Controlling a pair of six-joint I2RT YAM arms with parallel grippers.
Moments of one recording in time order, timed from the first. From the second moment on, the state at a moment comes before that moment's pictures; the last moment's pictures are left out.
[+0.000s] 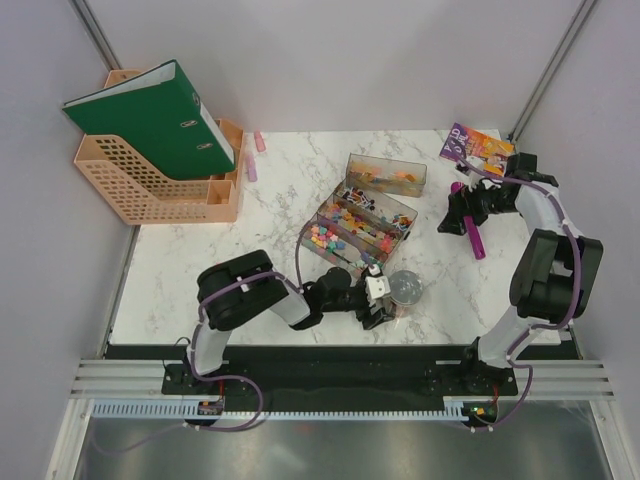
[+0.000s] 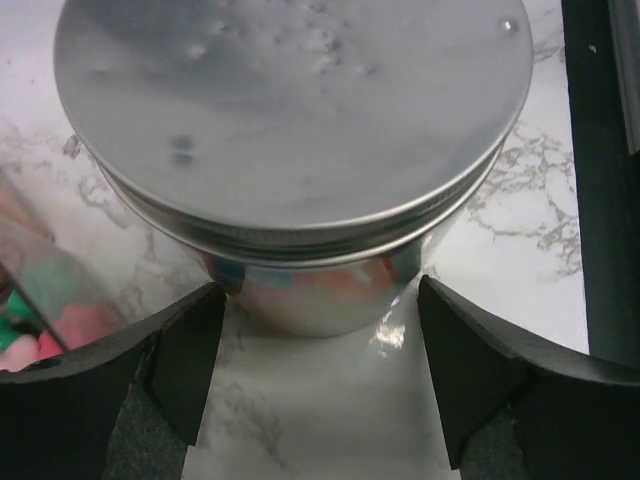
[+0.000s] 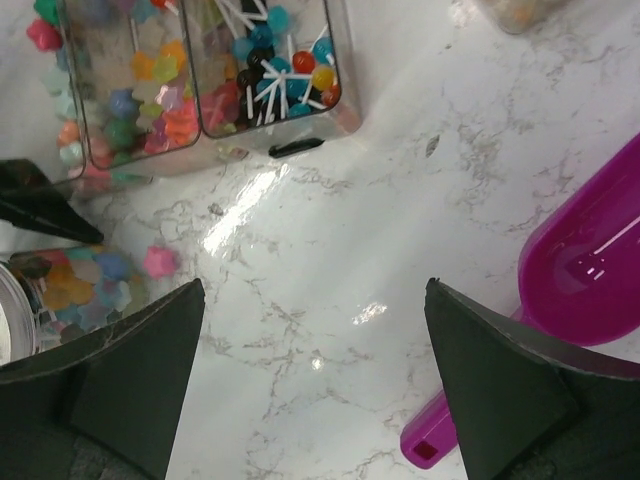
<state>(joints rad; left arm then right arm) -1.07 2.00 0.70 0.97 0.31 0.15 -0.26 1.72 1.32 -0.81 -0.80 -0.75</state>
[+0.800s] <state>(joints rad) -1.07 2.38 1.10 1.17 0.61 0.11 -0.33 1.76 1.26 -1.15 -0.70 -1.37</state>
